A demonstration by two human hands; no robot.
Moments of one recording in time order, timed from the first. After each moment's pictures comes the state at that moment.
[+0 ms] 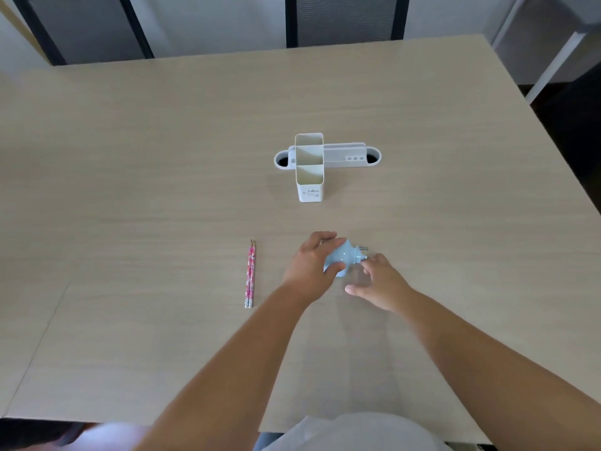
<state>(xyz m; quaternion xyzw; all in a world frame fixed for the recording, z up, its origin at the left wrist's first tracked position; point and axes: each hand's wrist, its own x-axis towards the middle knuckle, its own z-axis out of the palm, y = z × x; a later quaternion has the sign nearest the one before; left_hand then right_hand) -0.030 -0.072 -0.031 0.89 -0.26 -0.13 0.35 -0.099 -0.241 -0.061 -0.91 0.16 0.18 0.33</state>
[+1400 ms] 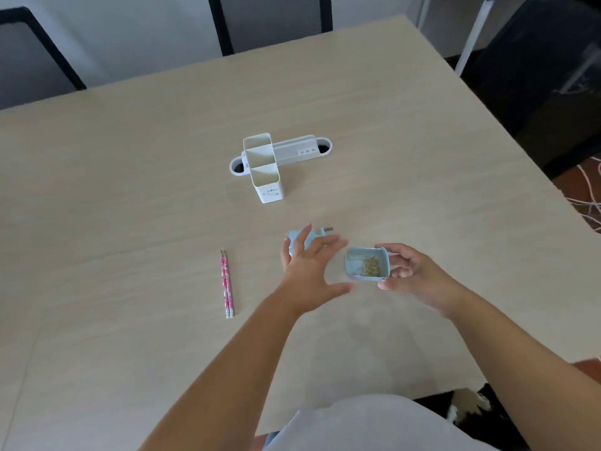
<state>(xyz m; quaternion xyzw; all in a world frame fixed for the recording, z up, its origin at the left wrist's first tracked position) -0.065 -0.093 -0.008 0.88 -0.41 -0.14 0.19 -0.198 -0.290 -0.020 -0.67 0.24 0.06 0.70</state>
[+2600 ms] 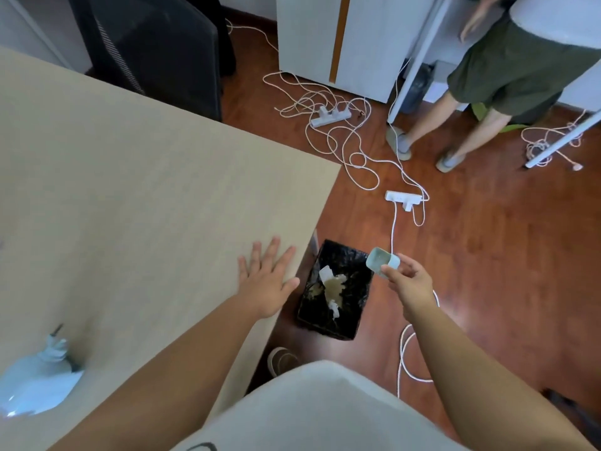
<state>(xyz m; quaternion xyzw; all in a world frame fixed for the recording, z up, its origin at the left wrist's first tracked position) -0.272 -0.277 -0.095 0.63 -0.72 -0.27 -0.09 -0.566 -0.277 -0.108 -0.22 0.73 -0.41 0.50</state>
